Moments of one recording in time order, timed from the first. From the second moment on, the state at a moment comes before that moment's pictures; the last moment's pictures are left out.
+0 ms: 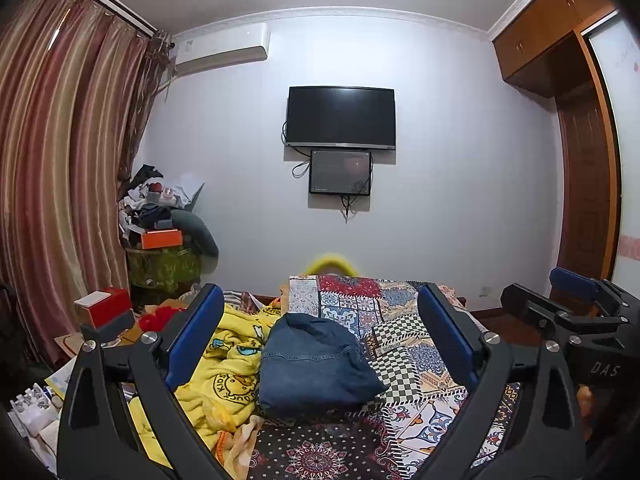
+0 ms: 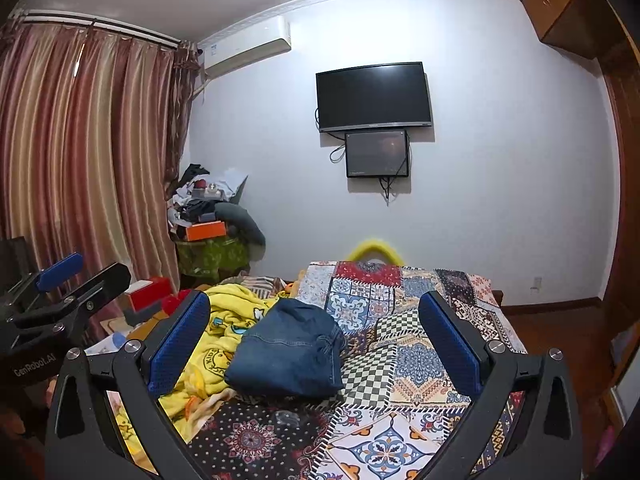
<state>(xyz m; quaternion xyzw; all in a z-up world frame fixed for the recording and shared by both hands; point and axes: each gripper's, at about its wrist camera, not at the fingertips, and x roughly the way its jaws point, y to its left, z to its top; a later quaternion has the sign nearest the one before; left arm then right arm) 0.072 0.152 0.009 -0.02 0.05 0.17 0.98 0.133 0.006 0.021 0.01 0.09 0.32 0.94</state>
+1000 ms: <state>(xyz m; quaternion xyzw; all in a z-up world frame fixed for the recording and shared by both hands) 0.078 0.161 0.000 -0.03 0.07 0.15 0.99 0.134 0.004 0.018 0.01 0.10 0.32 0.94</state>
